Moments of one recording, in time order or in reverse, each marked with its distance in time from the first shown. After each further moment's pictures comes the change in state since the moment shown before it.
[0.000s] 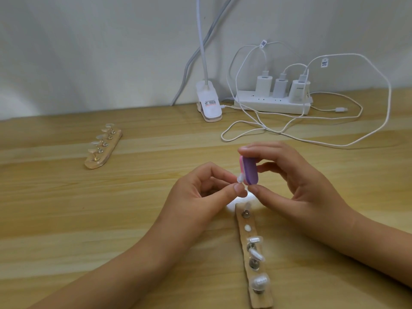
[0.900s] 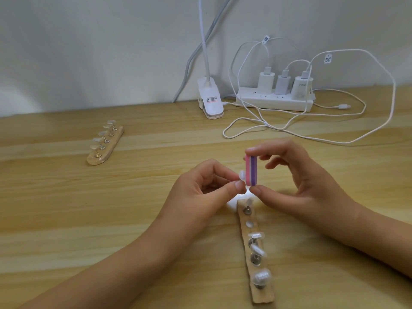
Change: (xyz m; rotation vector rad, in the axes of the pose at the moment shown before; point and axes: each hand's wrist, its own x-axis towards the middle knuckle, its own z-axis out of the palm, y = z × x) left_hand 0.000 -0.001 -0.001 0.041 -0.001 0.025; right_hand -0.002 0.002 -0.003 -0.020 0.011 0.026
